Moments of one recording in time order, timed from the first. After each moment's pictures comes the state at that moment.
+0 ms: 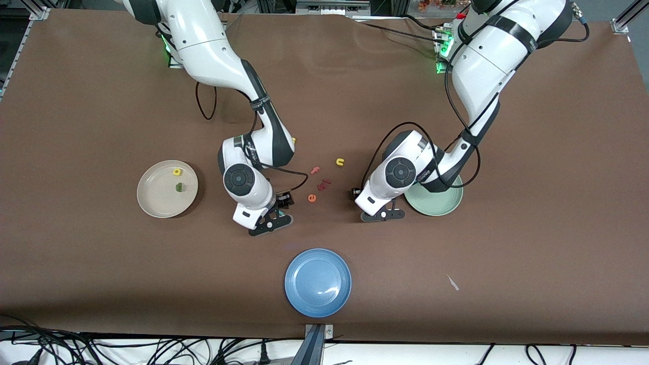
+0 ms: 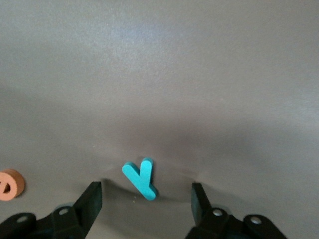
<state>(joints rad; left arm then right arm) -0.20 0.86 -0.41 -1.55 0.19 2.28 -0.73 0.77 0.92 -0.35 -1.38 0.43 2.23 -0.06</state>
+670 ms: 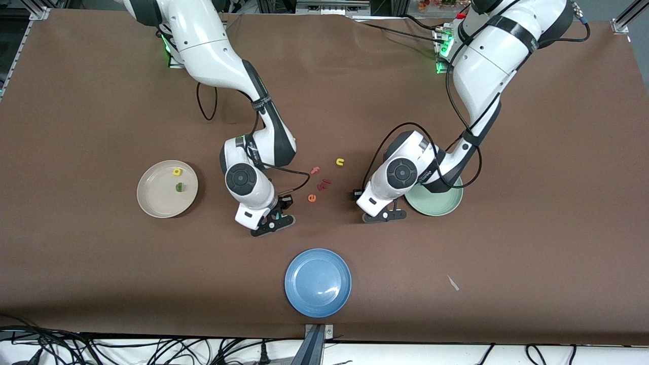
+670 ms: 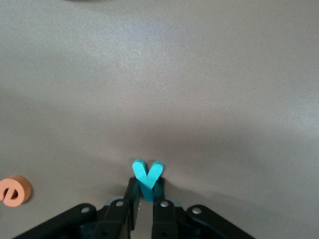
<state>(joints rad) -0.19 0.86 -0.41 -1.54 0.19 2.28 -0.74 0.77 0.93 -0.35 -1.37 0.43 2.24 -0.06</state>
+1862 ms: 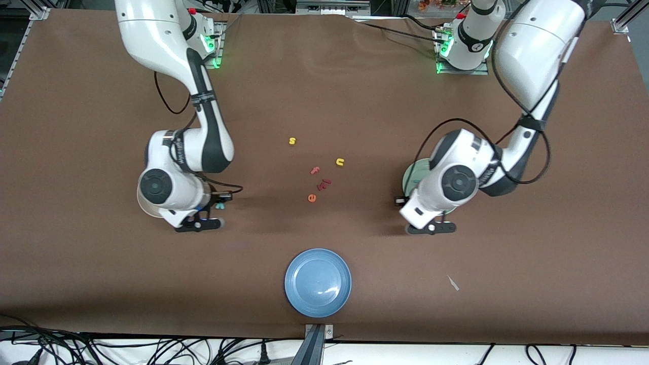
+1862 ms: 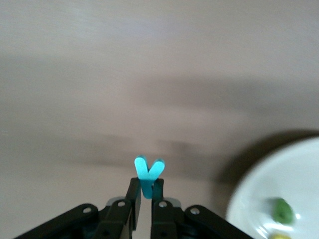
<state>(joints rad) -0.01 0.70 -0.40 -1.52 0.20 2.01 -0.49 0.71 0.70 -0.54 -1.61 0.43 2.01 -0.05</state>
